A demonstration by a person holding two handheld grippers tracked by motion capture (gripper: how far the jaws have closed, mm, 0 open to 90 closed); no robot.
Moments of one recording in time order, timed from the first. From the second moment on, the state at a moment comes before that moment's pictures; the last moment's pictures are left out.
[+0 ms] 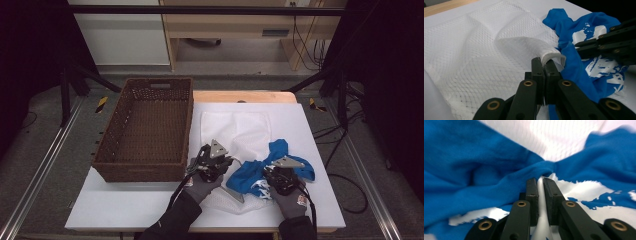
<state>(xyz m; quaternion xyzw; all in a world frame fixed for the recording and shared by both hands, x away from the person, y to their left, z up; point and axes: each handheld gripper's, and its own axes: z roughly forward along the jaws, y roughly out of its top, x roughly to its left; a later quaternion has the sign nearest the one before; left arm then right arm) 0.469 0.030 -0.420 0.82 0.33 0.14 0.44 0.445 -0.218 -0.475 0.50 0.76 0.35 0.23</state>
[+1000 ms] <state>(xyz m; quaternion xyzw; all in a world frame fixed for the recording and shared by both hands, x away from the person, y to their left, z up) 0.466 0.042 -0.419 0.82 0.35 0.16 0.43 0.419 -0.159 -0.467 0.39 0.81 0.40 0.18</state>
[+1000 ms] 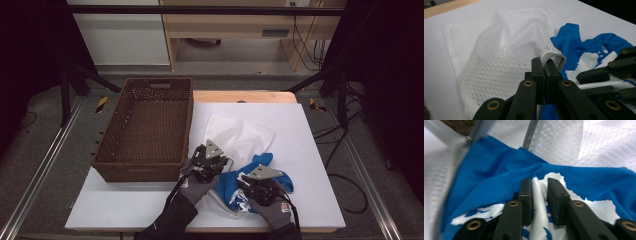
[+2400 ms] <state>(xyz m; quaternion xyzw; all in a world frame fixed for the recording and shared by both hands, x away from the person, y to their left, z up) 0.466 0.046 -0.428 0.82 0.35 0.15 0.42 0.429 -0.236 -0.481 0.50 0.75 0.39 0.18</state>
